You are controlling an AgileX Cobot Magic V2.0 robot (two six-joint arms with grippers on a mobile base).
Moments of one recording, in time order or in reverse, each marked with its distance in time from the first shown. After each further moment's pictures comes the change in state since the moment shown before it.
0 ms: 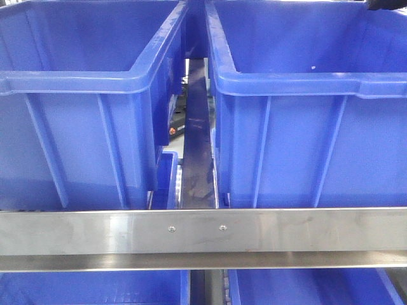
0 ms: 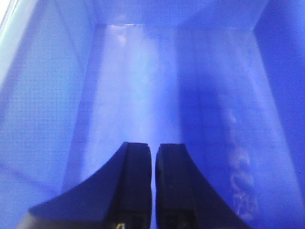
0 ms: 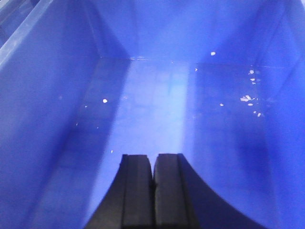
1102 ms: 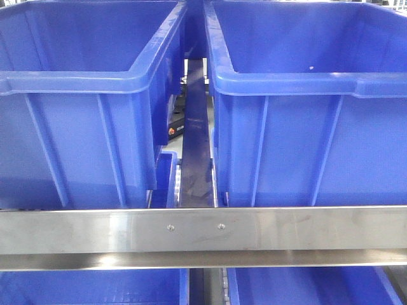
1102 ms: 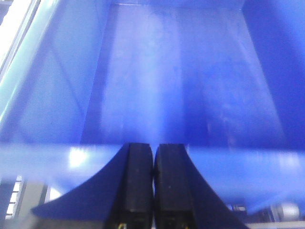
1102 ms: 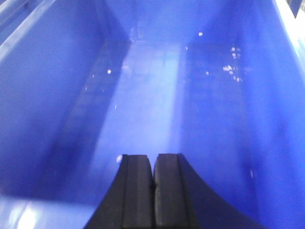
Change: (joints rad) left arm 0.000 -0.548 0.467 0.000 0.008 0.000; right arm 0.000 -0.491 0.404 0.000 0.019 0.000
